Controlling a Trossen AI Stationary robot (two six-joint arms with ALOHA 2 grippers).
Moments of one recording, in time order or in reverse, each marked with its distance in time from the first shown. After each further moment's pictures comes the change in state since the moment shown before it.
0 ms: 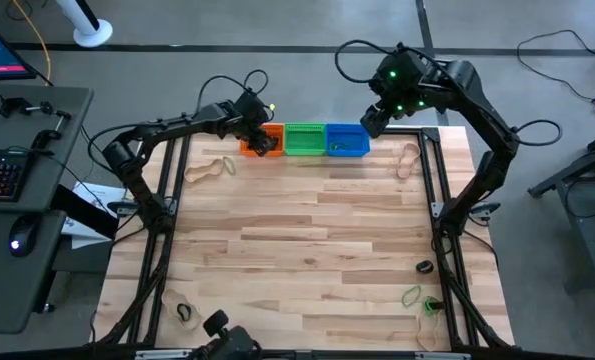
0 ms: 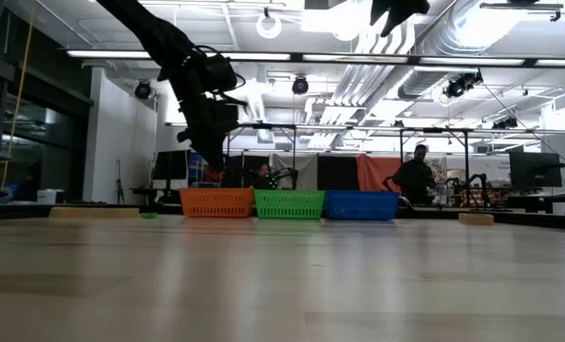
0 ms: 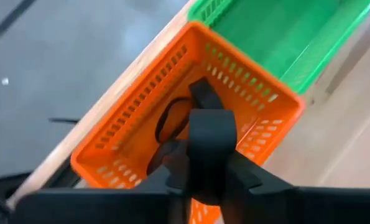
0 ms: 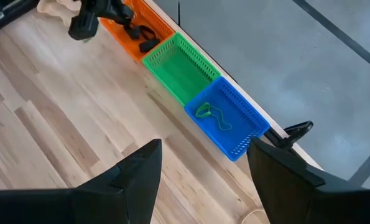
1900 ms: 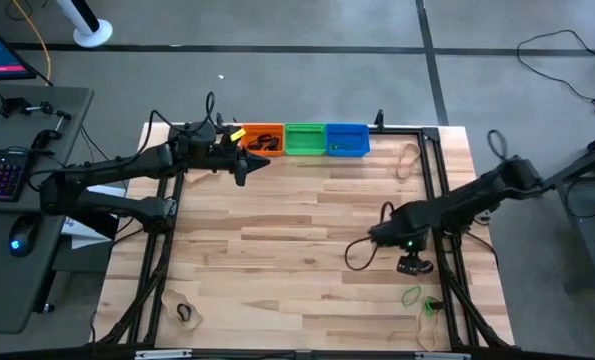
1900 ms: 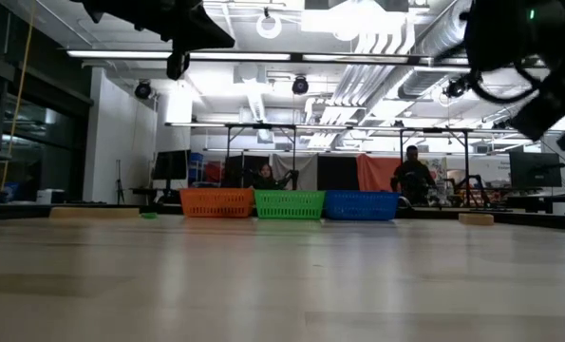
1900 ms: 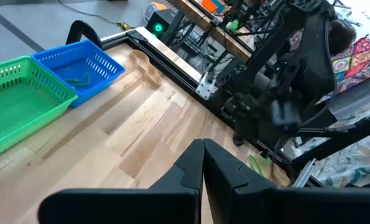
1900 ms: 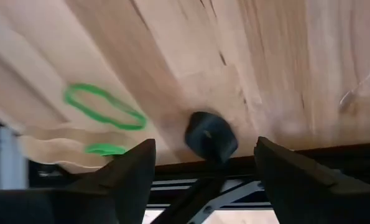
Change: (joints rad) left arm -0.360 -0.652 -0.381 0.450 0.285 -0.588; right arm 0.781 -0.275 -1.505 0.406 -0.538 0.427
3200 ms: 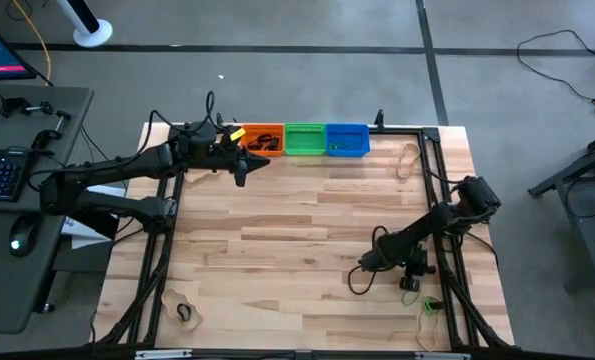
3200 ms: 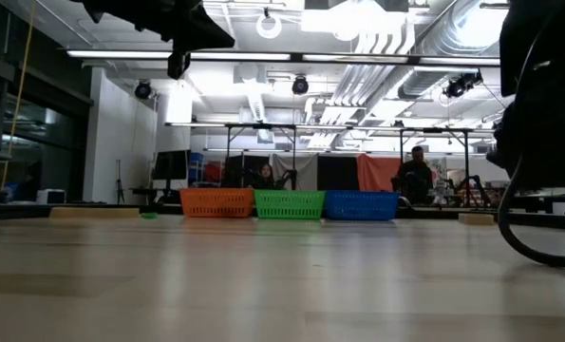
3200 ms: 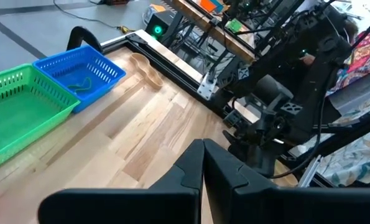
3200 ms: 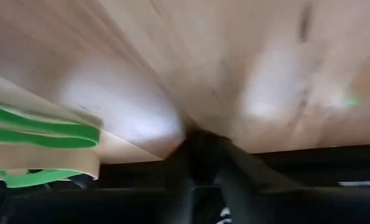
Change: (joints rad) left arm 0.000 0.000 0.001 0.004 0.000 0.041; right arm 0.149 0.442 0.019 0.056 -0.110 -0.020
